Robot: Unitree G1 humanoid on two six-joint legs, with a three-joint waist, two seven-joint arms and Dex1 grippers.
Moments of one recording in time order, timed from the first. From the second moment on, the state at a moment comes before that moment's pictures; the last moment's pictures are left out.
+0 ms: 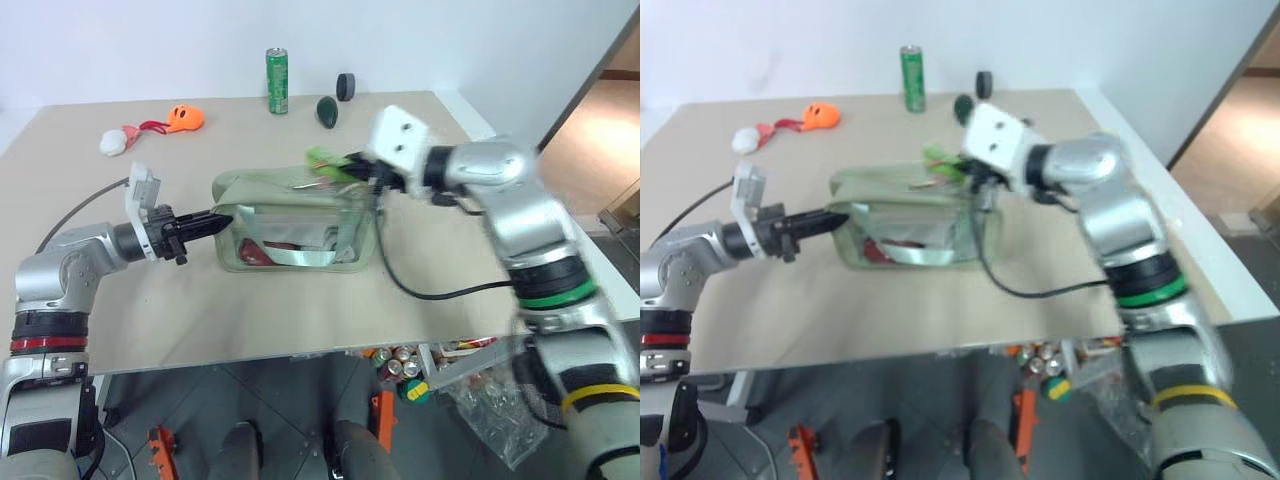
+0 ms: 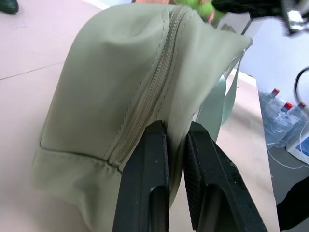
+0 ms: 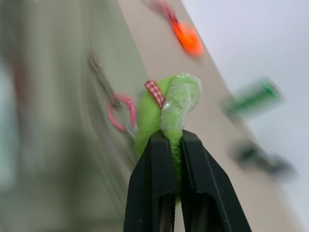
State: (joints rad) left arm -0.66 0.67 0.17 0.29 -0.61 0.65 -1.19; right arm -0.99 -0.89 0.28 0.05 -0.14 0.26 0.91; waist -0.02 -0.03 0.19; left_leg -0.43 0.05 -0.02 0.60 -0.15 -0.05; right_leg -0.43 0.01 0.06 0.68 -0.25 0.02
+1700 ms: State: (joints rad) left arm -0.74 0.63 0.17 0.35 -0.61 0.71 -1.19; right arm -0.80 -1.00 0.22 -0.12 -0.23 0.15 1.07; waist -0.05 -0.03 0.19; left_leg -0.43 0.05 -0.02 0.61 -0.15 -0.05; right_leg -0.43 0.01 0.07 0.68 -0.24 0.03
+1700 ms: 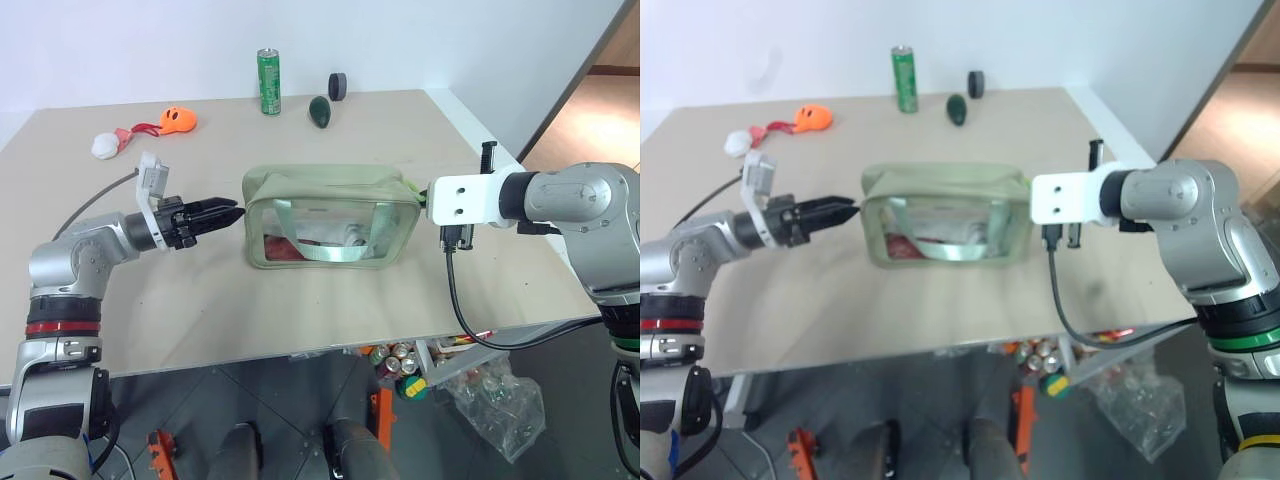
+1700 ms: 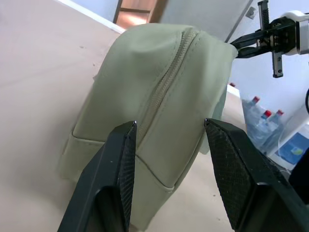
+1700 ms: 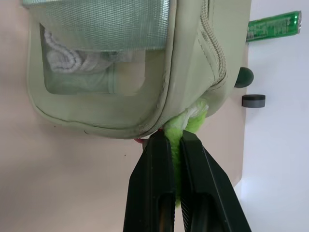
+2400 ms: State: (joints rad) left arm -0.72 0.72 0.14 0.26 -0.69 0.81 -1.38; right arm -0.82 -0.97 0.22 -0.12 -0.23 0.15 1.07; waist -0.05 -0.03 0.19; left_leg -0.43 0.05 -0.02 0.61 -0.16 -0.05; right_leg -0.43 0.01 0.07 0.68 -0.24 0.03
